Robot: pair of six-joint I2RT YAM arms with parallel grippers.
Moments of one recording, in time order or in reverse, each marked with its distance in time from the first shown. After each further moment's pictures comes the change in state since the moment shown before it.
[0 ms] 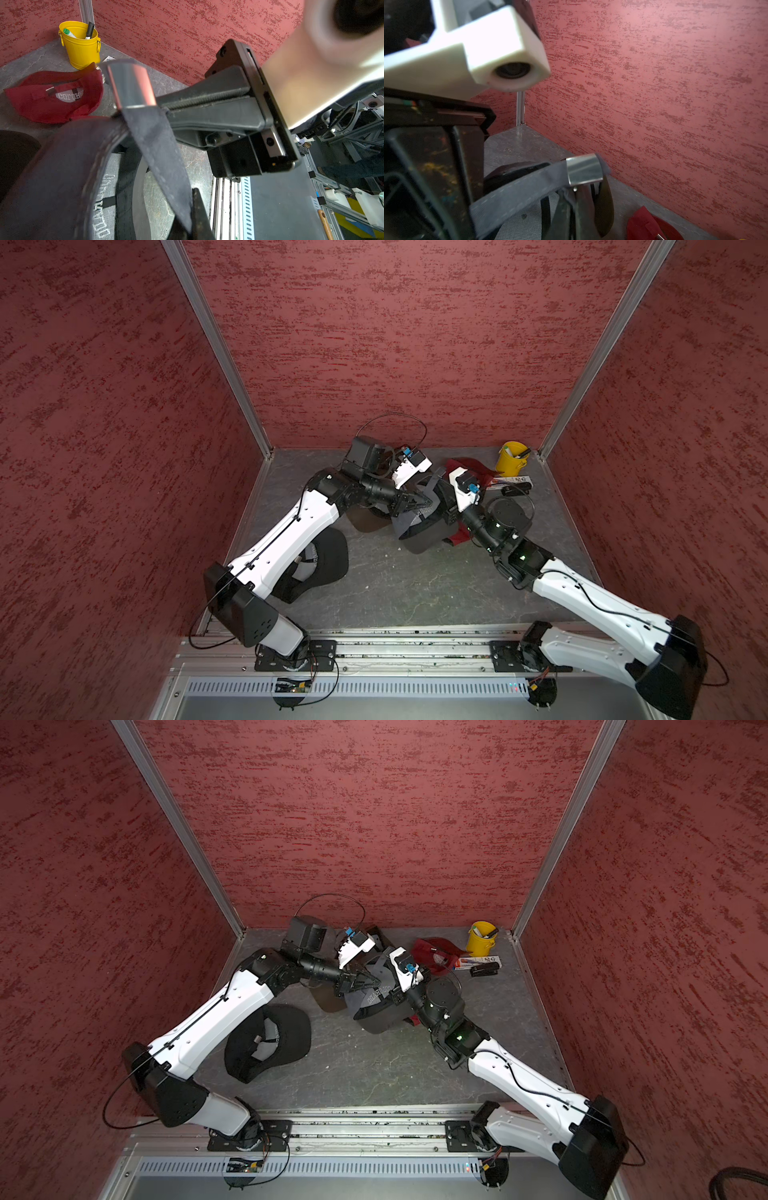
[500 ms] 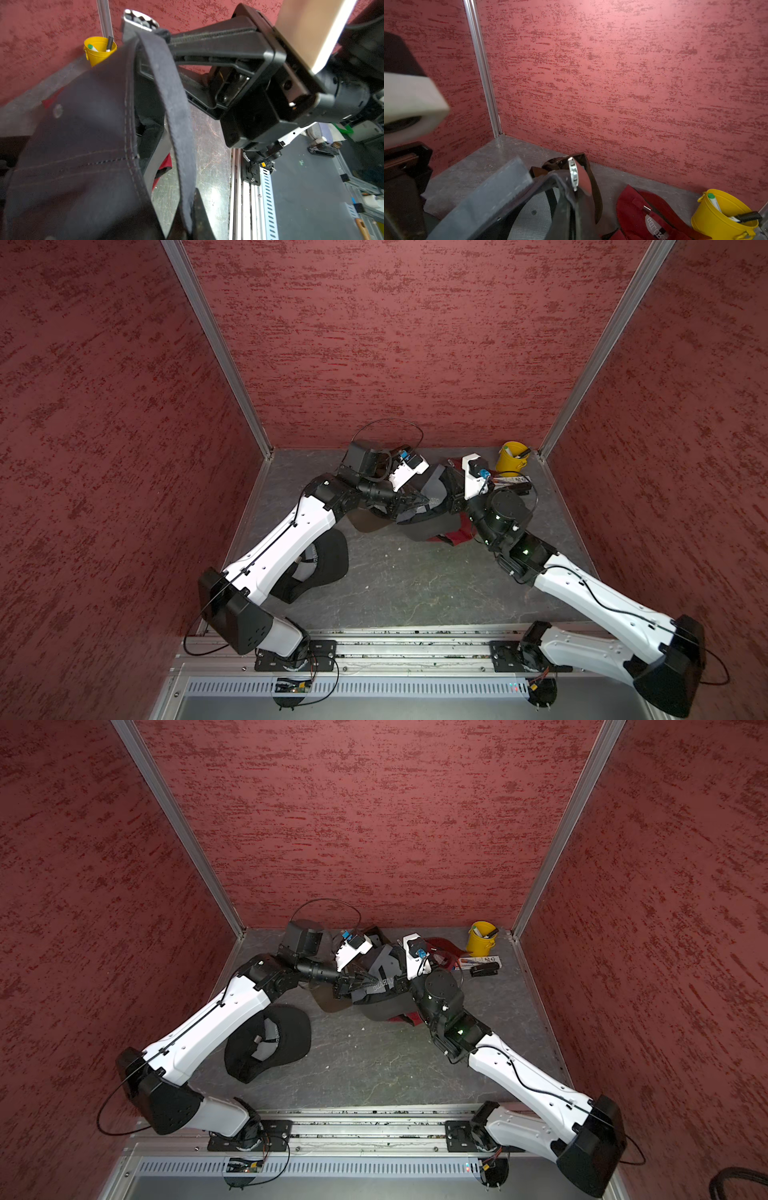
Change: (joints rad) left arm 0.010 -0.056 -0.090 0.119 -0.090 0.023; right arm 0.000 0.022 0.116 -0.129 0.195 0.158
